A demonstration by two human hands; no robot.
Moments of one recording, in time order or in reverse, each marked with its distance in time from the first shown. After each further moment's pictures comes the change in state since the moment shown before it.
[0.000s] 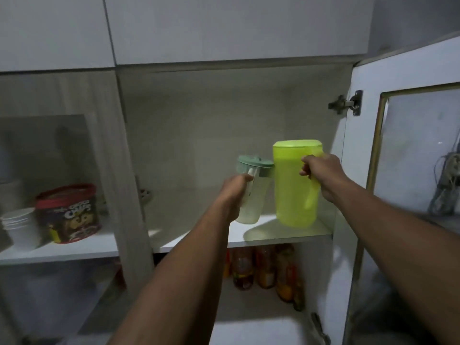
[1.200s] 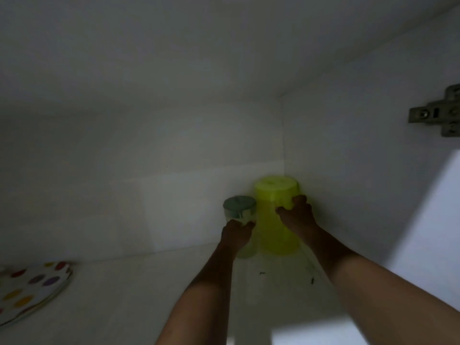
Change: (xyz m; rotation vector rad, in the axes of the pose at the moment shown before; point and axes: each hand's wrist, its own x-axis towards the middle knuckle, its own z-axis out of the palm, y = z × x) left_hand 0.414 -0.067 0.084 0.574 0.034 -0.039; right_hand 0.358 0.166 0.114 -0.437 0.016 0.107
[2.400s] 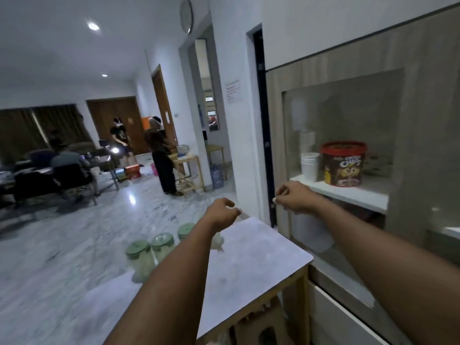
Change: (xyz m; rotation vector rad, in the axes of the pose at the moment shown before) left_hand -0.801 -0.302 -0.476 0.149 0.845 -0.574; right_hand -0.783 -0.224 0.194 -0.003 -1.242 -0.808
